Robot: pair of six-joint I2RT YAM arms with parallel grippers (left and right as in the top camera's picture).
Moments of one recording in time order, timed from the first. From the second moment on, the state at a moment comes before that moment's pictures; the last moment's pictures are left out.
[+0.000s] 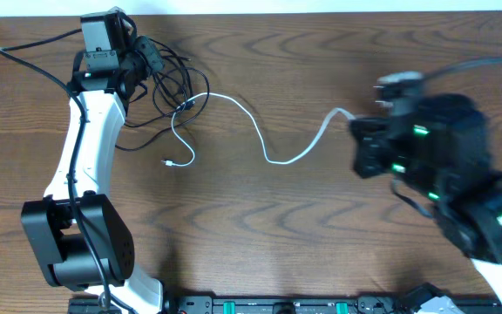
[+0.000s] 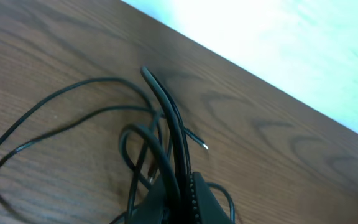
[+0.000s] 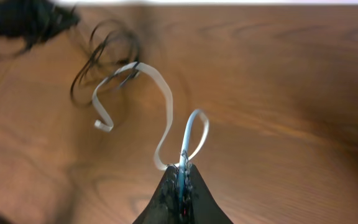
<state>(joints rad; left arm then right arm) 0.08 1.78 1.48 -0.43 0.16 -0.43 0.51 1.13 1.40 -0.92 -0.06 0.32</state>
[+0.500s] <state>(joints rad) 0.08 1.78 1.48 -0.47 0.23 -0.43 0.58 1.58 1.41 -0.78 0.25 0.32</state>
